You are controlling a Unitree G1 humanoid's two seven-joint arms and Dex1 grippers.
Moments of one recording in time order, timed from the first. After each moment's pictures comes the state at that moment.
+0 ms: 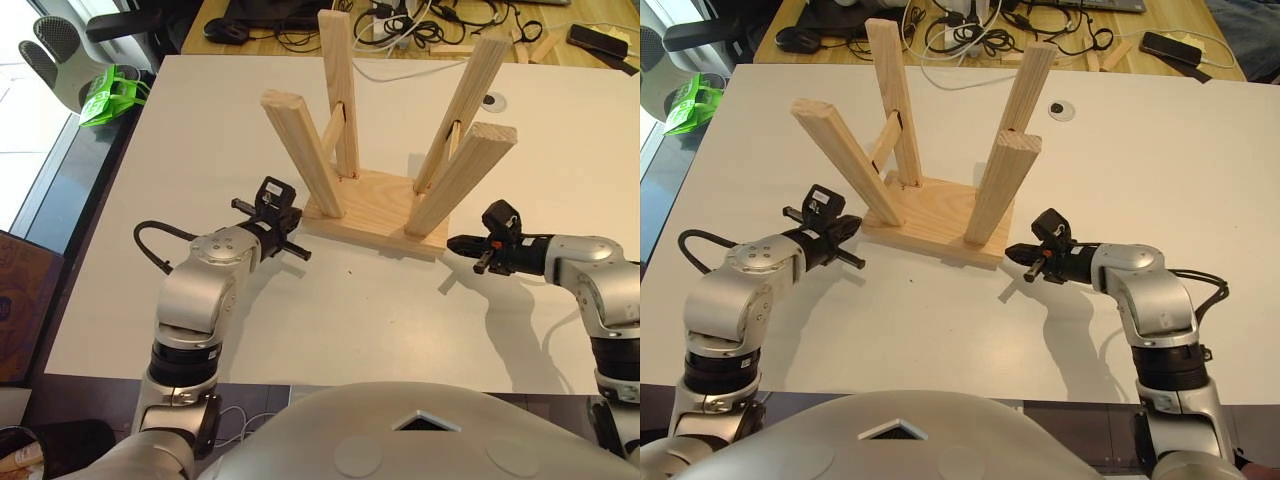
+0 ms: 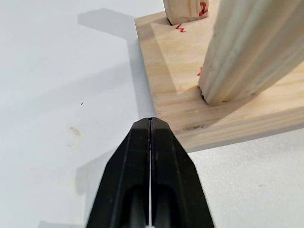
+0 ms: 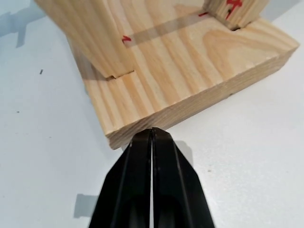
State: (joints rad) left arm -0.08 0.40 -0.11 -0.55 -0.17 1.19 -0.32; right arm -0.03 -0.59 0.07 -0.32 0.26 0.90 0.92
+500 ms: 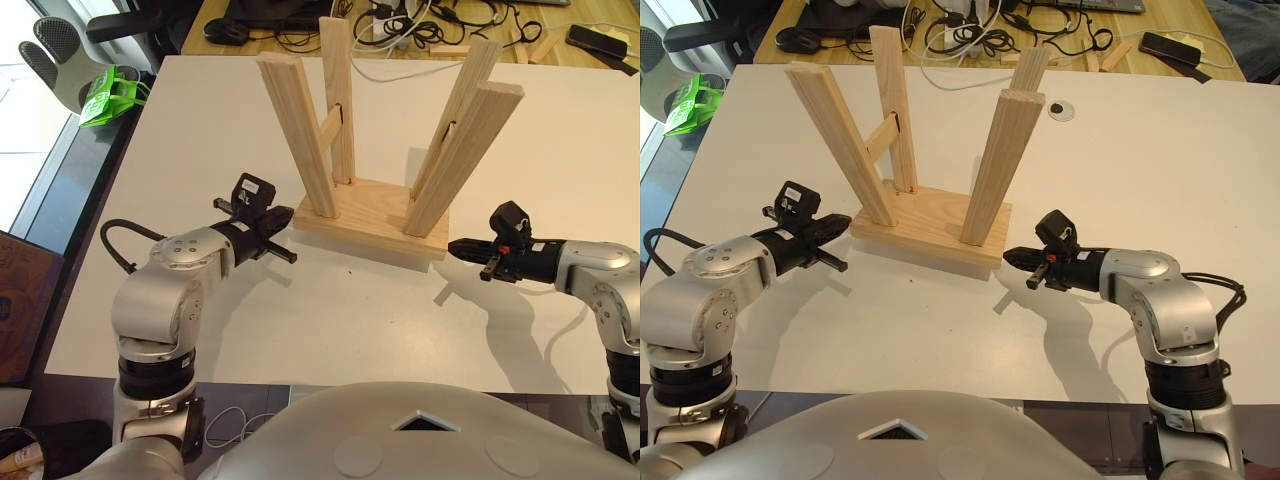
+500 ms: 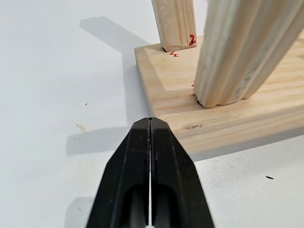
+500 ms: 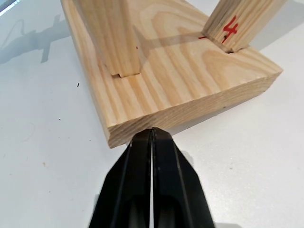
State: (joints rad) left arm -0.05 0.46 0.04 -0.64 -0.31 1.23 -0.42; right arm 0.01 -0.62 0.00 -0.46 0.37 1.00 0.90
